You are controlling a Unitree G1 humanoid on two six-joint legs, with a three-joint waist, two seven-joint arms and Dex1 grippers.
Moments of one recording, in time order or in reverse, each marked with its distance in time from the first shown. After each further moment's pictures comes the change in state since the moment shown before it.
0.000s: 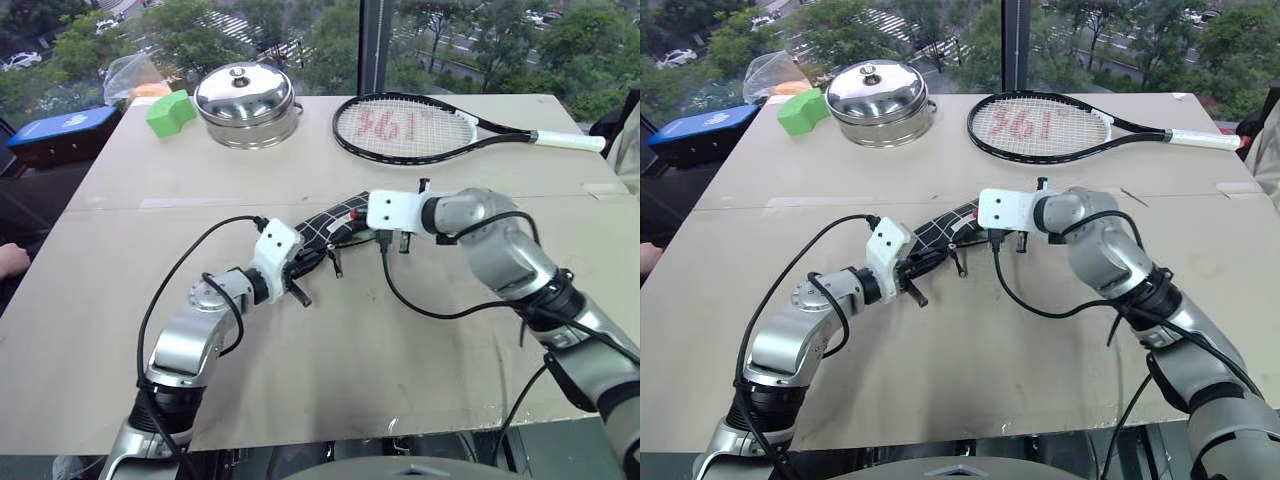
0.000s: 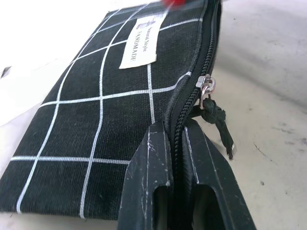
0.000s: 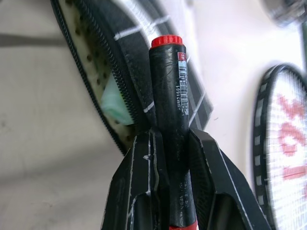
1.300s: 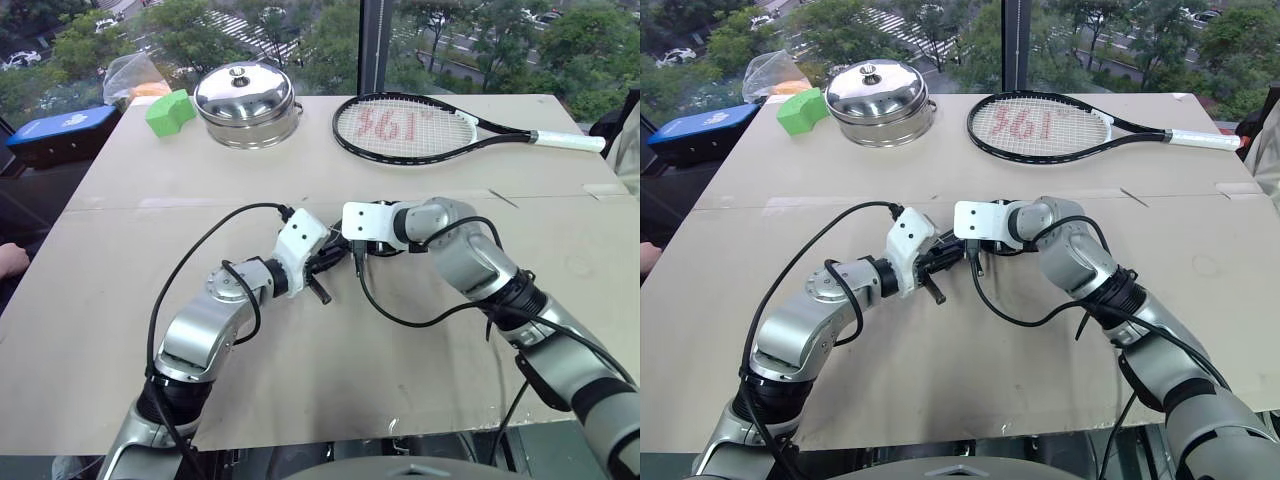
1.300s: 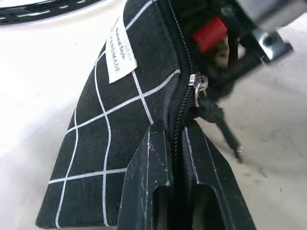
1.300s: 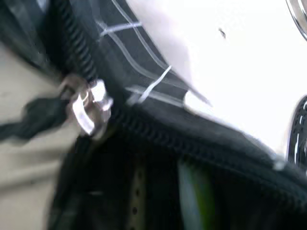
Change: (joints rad) left arm -0.079 0.008 -0.095 -0.125 -0.037 0.128 0.047; right arm -0.028 0.135 0.081 0.210 -0.033 -0.098 -0.018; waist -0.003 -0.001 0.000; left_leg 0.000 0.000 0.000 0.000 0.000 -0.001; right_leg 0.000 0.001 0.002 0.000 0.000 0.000
